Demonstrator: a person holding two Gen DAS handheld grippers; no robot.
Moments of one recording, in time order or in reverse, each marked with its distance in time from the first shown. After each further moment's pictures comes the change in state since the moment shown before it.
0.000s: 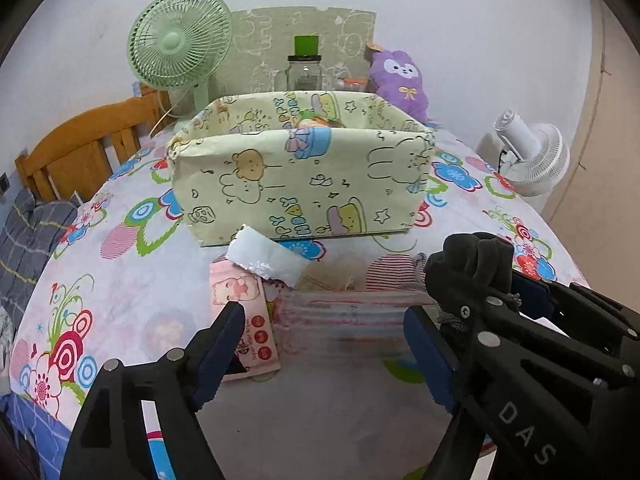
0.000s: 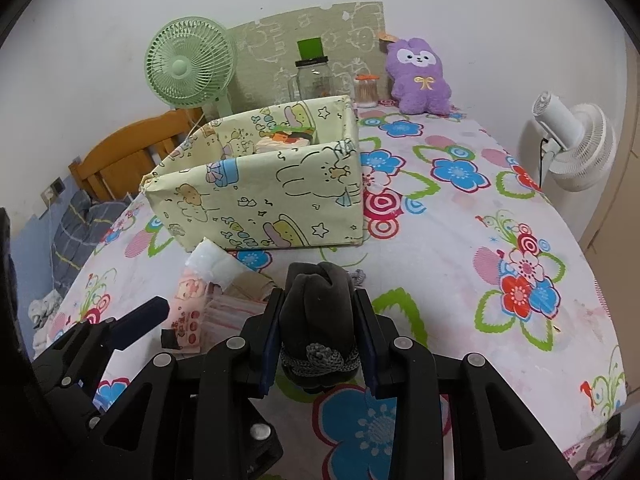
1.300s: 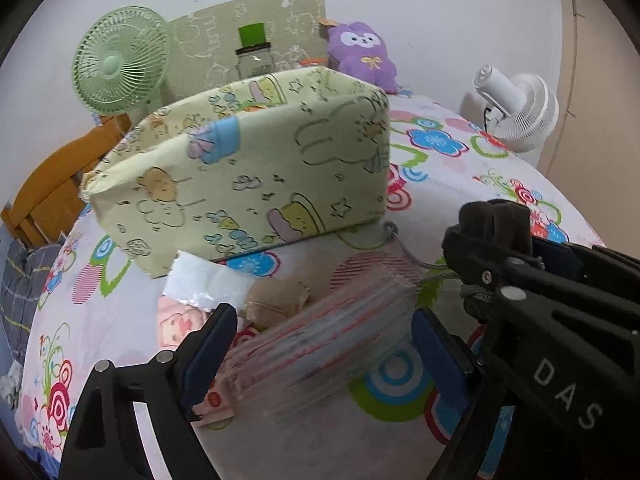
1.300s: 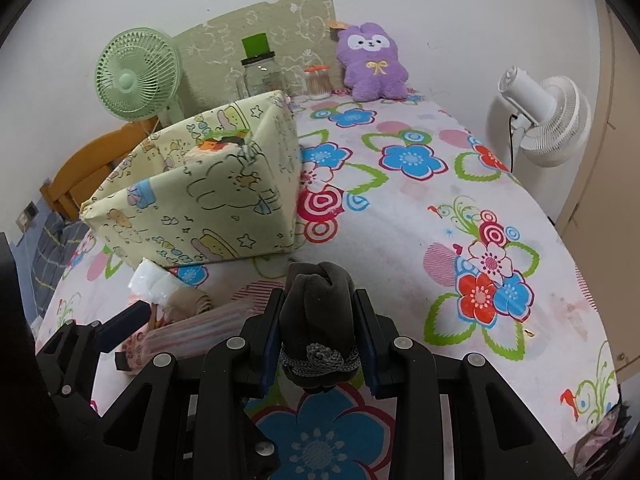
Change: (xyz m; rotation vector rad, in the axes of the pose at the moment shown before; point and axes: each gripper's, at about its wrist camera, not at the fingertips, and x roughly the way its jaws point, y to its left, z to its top) left arm 0.044 -0.036 0.009 0.175 0.060 0.010; right arm 0.022 -0.043 0.009 0.100 0.033 -0.071
